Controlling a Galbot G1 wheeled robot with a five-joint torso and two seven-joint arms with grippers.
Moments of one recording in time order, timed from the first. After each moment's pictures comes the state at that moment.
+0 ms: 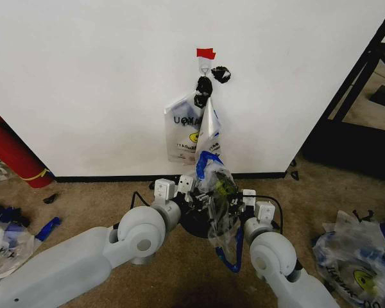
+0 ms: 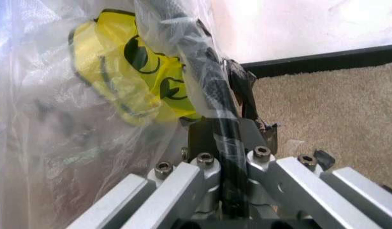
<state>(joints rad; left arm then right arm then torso) 0.50 -0.81 0.49 -2.15 -1.38 0.41 -0.75 -1.19 1.22 0.15 2.07 0.65 -0.55 0.56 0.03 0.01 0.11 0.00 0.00</state>
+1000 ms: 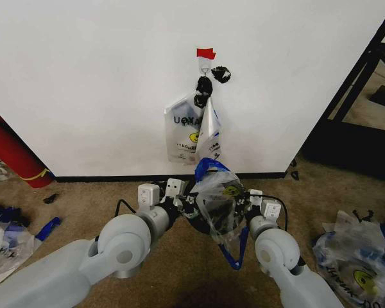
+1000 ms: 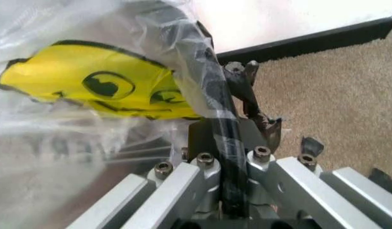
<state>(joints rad) 0.67 -0.73 0.29 -2.25 -1.42 0.39 -0.75 -1.19 1.22 0.22 2.01 0.73 -0.54 0.57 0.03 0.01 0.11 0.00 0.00</state>
